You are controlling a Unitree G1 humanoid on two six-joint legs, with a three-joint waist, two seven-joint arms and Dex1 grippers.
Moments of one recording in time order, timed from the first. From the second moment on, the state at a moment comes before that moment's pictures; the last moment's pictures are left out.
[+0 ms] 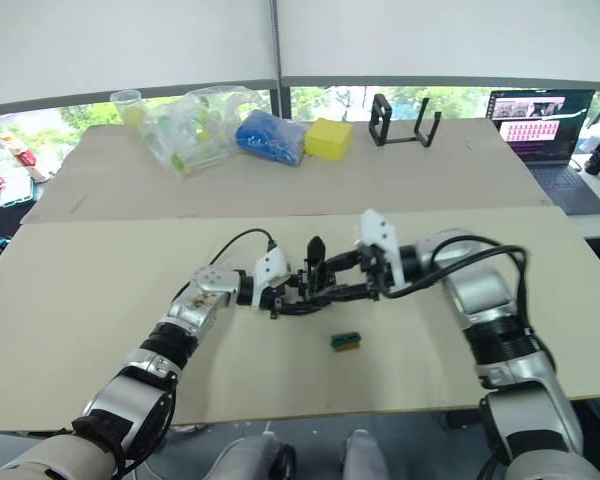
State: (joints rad) left arm -0.73 0.21 -0.25 0.70 -0.06 -0.05 -1.14; right arm -0.68 -0.67 0.13 0.07 0.38 0.38 1.37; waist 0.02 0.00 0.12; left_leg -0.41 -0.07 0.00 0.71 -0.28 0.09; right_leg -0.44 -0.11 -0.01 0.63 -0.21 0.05
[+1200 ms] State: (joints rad) left arm -0.60 0.70 -0.05 -0.19 -0.53 0.73 -1.37; right arm -0.66 -1.18 0.18 0.19 0.26 1.08 1.05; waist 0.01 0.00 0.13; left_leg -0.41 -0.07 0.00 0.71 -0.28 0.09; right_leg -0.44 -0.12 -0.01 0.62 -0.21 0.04
